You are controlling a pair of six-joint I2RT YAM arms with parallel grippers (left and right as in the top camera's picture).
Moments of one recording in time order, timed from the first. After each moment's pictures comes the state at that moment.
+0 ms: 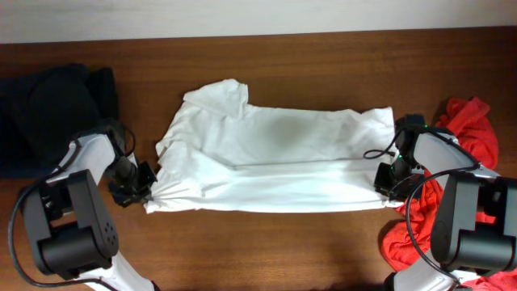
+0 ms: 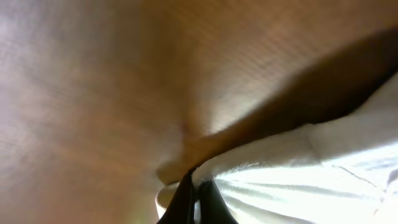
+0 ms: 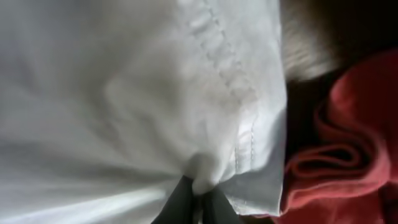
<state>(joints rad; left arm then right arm) 0.24 1.92 1.15 -1.04 0.09 -0.31 -0.18 1.81 1.03 -0.99 0.03 0.27</state>
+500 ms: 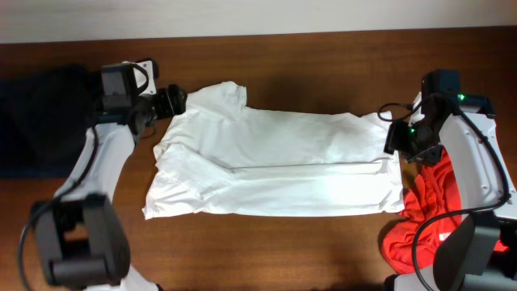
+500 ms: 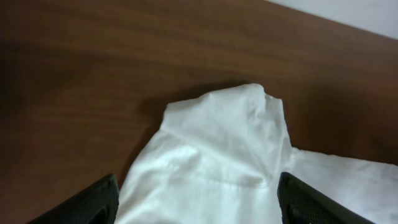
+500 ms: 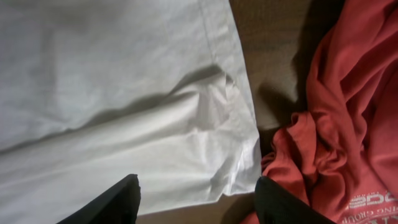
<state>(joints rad) 0.06 1.77 1.26 -0.31 0.30 -0.16 -0.18 1.67 1.37 -1.16 -0.05 0.18</state>
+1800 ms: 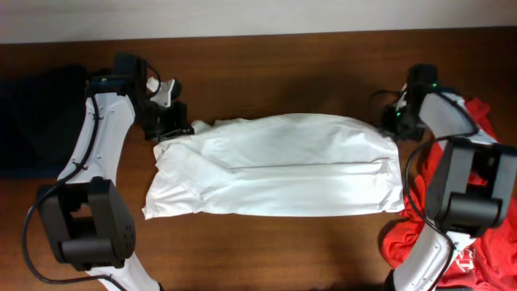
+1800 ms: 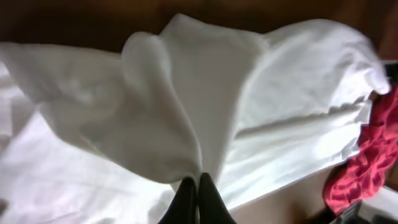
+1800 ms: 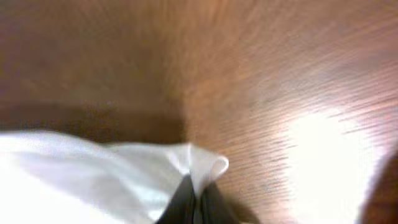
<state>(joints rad) 0.02 1.92 1.61 -1.12 0.51 -0.07 -0.21 2.06 1.50 -0.82 -0.05 0.19</state>
